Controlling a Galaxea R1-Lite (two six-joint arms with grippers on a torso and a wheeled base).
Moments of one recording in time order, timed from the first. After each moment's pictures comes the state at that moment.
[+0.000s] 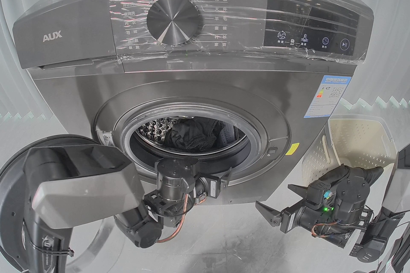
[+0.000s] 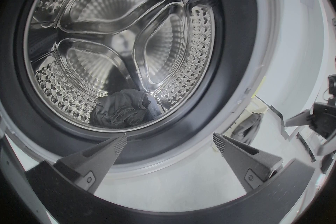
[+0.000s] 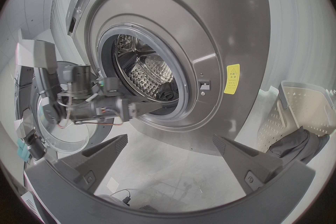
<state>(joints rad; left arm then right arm) -0.70 2.33 -0.80 -1.32 0.22 -0.15 0.72 1.94 -0.11 -1.54 -0.18 0.19</state>
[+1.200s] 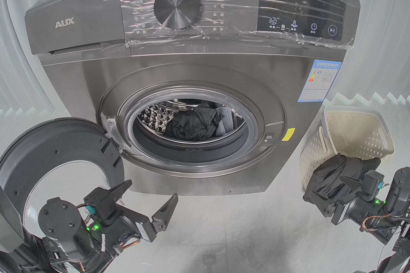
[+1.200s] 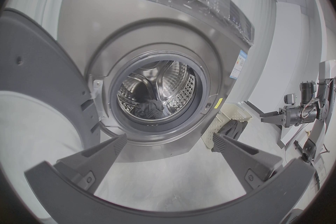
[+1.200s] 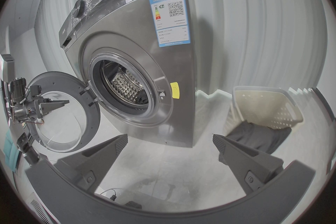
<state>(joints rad) -0.86 1.72 -0.05 -1.54 0.46 -0.21 0.61 1.43 -0.02 -1.14 -0.29 0.17</state>
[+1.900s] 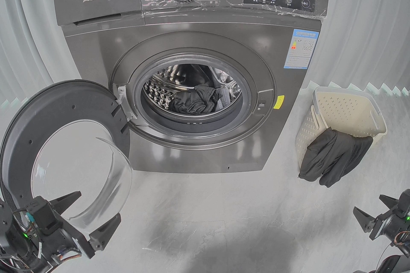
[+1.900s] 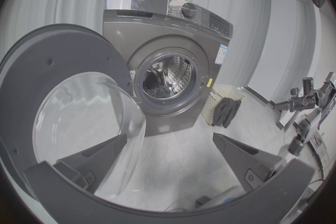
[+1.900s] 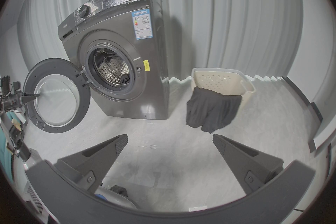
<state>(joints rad) -0.76 1.08 -0.02 -0.83 0.38 -0.15 0.46 0.81 -0.02 -0.43 -0.35 0.18</state>
